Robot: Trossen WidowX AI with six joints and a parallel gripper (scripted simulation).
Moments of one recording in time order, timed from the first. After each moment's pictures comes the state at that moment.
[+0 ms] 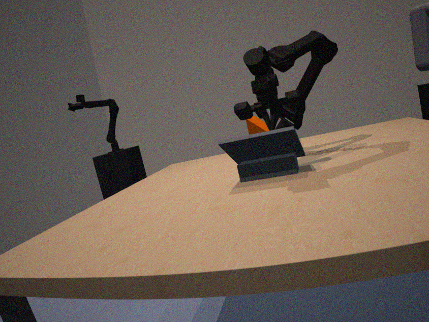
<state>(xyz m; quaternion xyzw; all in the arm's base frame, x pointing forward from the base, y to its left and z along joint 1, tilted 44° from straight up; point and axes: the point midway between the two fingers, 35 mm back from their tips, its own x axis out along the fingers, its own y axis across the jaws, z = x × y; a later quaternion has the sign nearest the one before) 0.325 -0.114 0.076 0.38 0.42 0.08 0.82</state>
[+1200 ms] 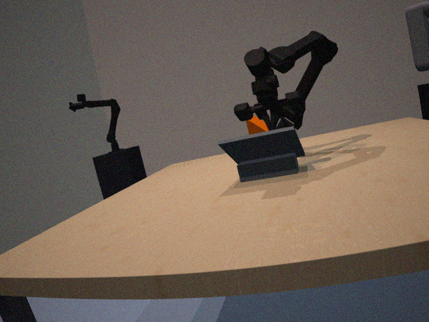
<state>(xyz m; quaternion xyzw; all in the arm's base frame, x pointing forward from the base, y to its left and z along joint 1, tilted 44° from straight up) 0.328 -0.113 0.074 0.38 0.42 0.08 0.82</state>
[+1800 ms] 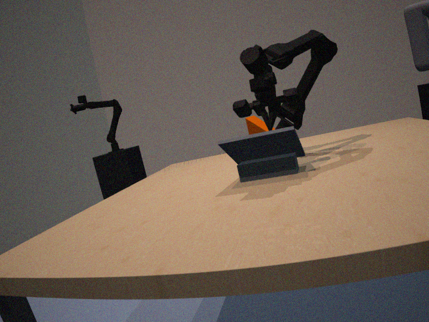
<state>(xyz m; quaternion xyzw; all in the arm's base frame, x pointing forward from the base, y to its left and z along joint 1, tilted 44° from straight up) 0.314 -0.120 0.079 0.38 0.43 0.07 0.81</state>
